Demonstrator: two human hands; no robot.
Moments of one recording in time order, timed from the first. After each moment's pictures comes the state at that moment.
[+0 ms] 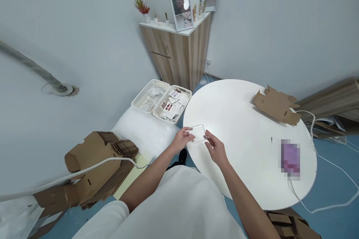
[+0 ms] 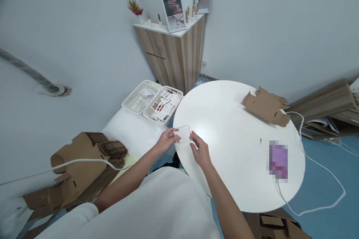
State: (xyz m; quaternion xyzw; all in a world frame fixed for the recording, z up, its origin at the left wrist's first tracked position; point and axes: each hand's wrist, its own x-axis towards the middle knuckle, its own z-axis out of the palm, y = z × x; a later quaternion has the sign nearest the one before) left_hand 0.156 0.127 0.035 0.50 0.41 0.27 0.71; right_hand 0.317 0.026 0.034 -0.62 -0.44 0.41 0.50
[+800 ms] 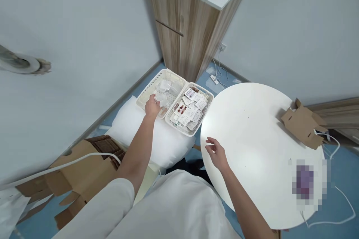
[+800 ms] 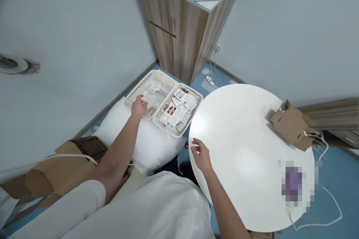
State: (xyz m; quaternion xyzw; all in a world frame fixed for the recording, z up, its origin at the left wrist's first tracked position) left_hand -0.002 0.413 -0.038 0.62 0.74 0.13 0.24; right_hand 0.244 0.143 0.008 -0.75 -0.40 0.44 0.31
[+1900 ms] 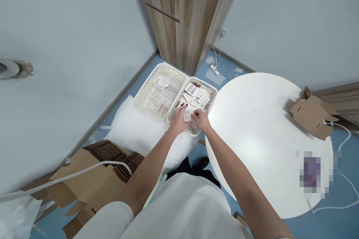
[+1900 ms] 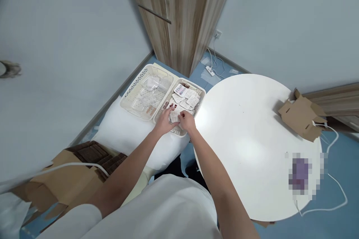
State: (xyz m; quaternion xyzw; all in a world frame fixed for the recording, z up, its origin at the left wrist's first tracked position) left_hand 0.070 0.331 -0.047 0.74 0.48 0.20 0.42; right_hand 0.211 0.301 -0.039 -0.76 -0.47 0.40 0.21
